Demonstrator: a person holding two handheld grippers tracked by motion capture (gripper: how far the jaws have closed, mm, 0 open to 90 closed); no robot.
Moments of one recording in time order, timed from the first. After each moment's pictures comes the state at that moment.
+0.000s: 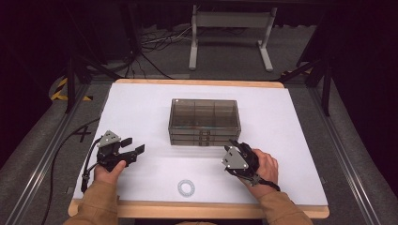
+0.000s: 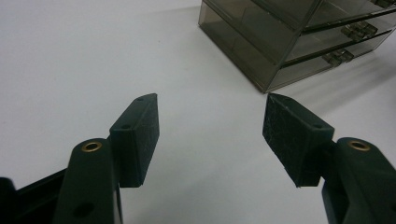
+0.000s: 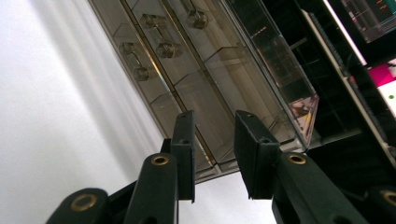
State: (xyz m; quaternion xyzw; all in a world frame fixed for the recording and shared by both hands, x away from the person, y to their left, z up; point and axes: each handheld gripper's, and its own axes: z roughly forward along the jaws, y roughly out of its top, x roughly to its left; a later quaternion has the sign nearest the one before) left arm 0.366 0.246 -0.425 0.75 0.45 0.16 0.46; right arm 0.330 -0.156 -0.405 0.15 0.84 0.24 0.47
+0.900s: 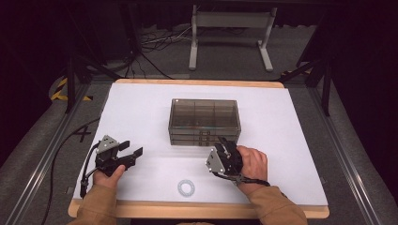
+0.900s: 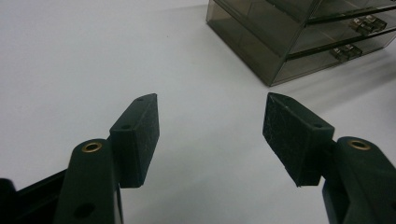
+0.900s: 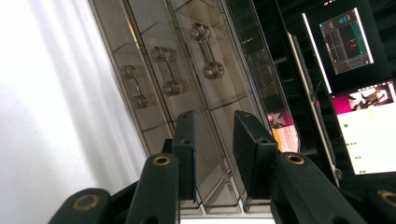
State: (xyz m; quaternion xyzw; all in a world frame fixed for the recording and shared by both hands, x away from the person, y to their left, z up) left arm 0.351 0.248 -0.431 0.74 0.46 0.18 0.46; right arm 0.333 -0.114 -0.405 0.08 0.83 0.17 0.52
